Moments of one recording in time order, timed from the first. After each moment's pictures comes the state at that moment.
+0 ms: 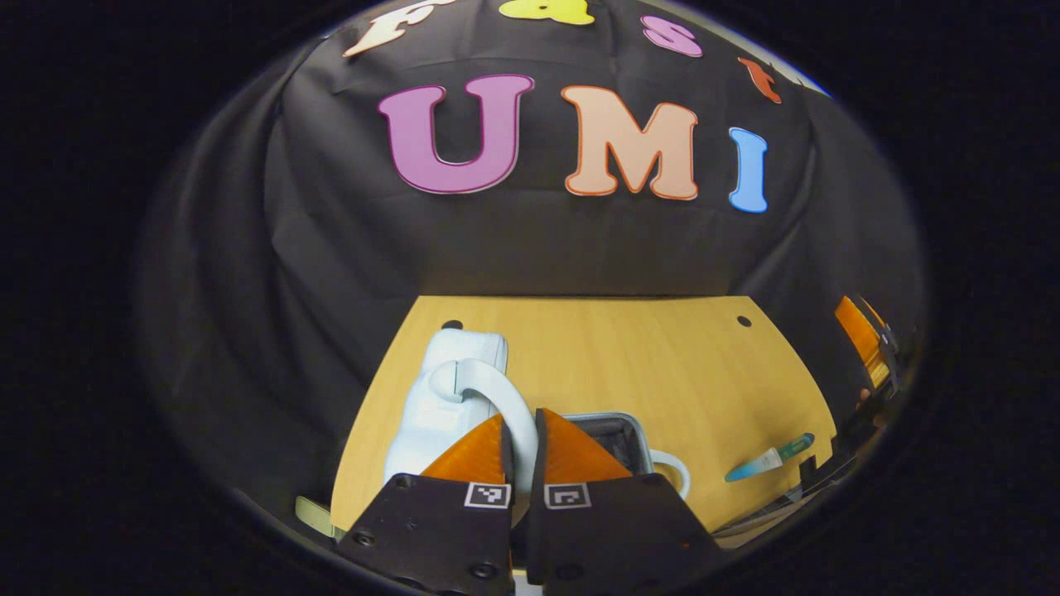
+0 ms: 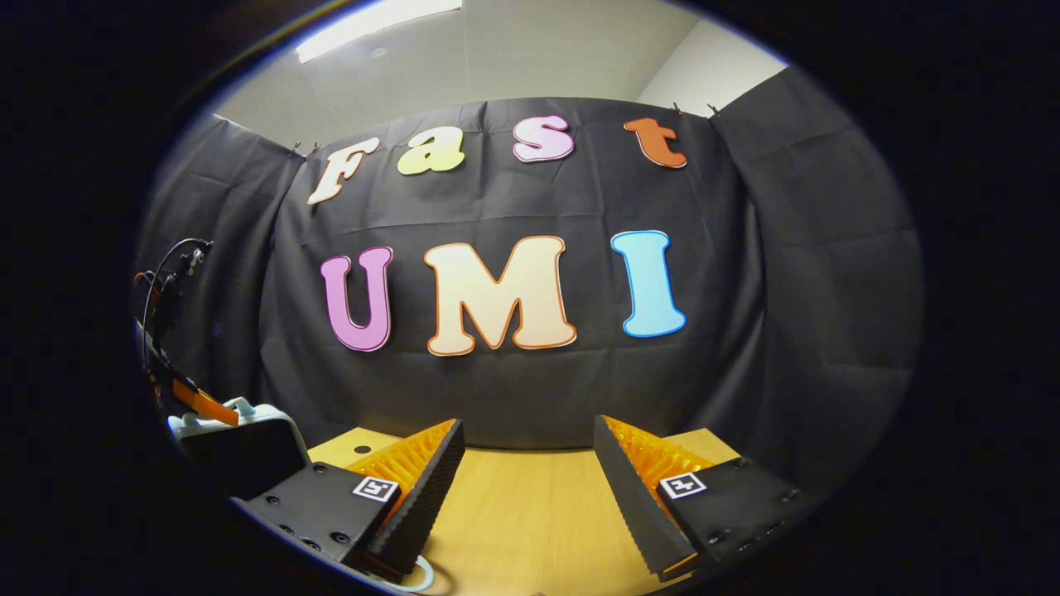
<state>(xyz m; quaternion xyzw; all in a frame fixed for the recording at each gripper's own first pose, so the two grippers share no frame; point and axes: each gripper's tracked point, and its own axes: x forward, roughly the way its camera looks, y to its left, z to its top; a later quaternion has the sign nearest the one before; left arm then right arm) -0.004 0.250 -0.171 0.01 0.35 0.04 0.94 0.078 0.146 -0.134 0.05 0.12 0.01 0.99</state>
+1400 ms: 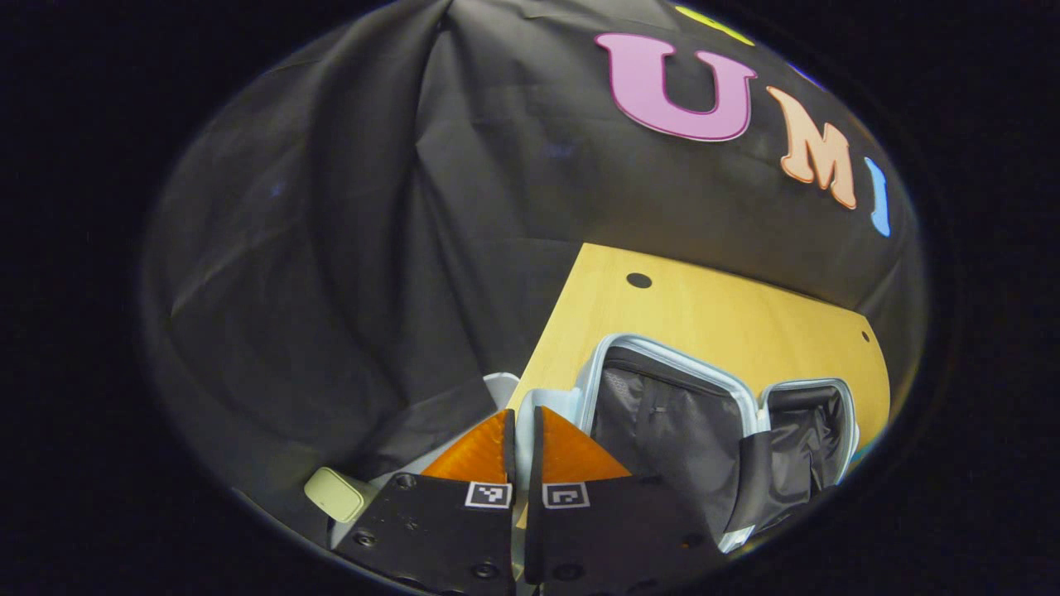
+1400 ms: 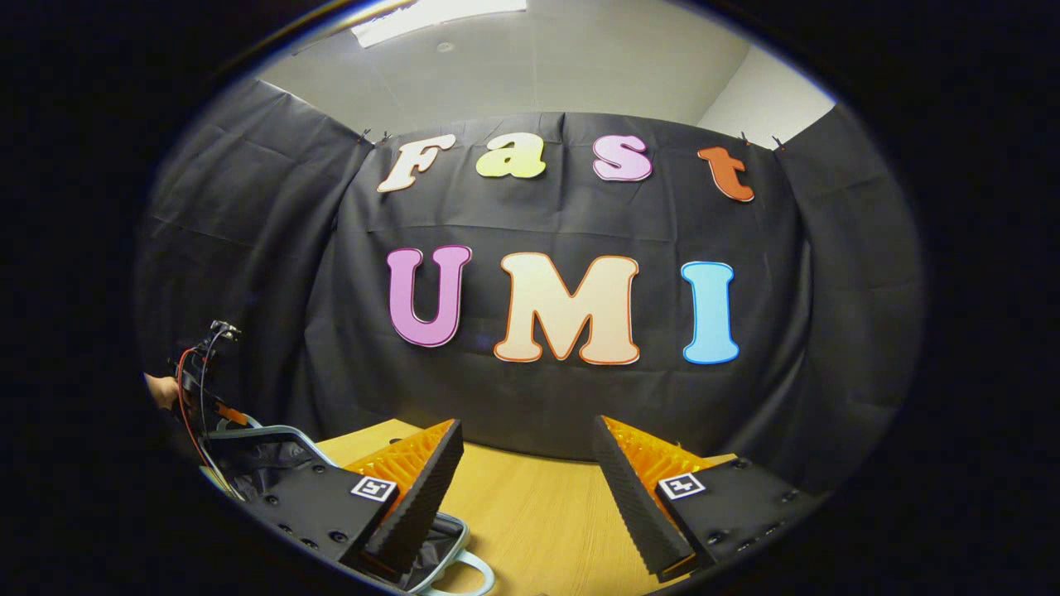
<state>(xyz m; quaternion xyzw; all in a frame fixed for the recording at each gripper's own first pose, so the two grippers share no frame) -0.075 0.514 -0.316 -0.06 0.38 0.22 0.90 0.049 0.235 -0.107 -0.01 0.10 0.09 0.99</state>
